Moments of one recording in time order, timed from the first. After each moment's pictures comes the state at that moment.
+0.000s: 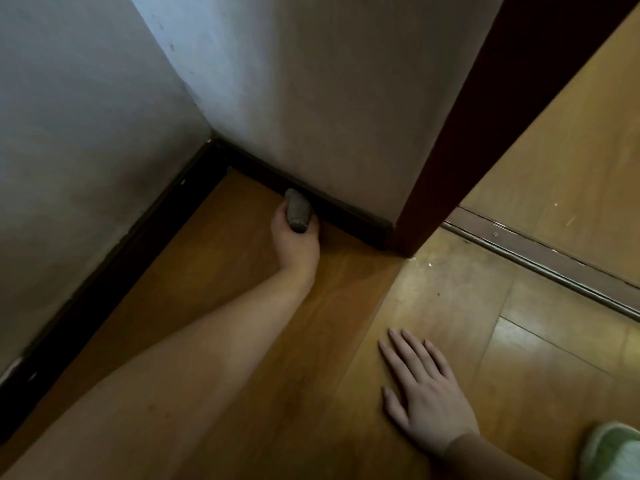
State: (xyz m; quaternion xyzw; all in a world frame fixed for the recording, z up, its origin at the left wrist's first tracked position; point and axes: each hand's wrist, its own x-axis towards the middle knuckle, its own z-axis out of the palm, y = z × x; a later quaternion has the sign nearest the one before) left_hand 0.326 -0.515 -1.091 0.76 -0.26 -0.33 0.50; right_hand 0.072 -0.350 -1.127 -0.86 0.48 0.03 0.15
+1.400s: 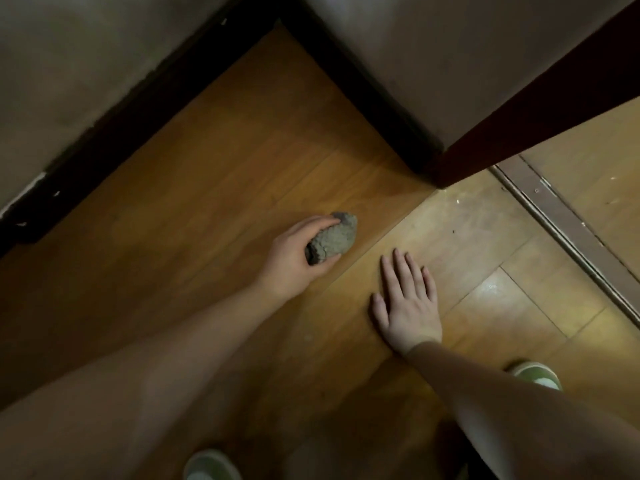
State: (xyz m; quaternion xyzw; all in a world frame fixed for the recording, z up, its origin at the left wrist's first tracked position) left_hand 0.319 -0.328 -1.057 0.73 -0.50 -0.38 0.28; right_hand 0.072 -0.355 -1.116 -0.86 0.46 0.13 0.17
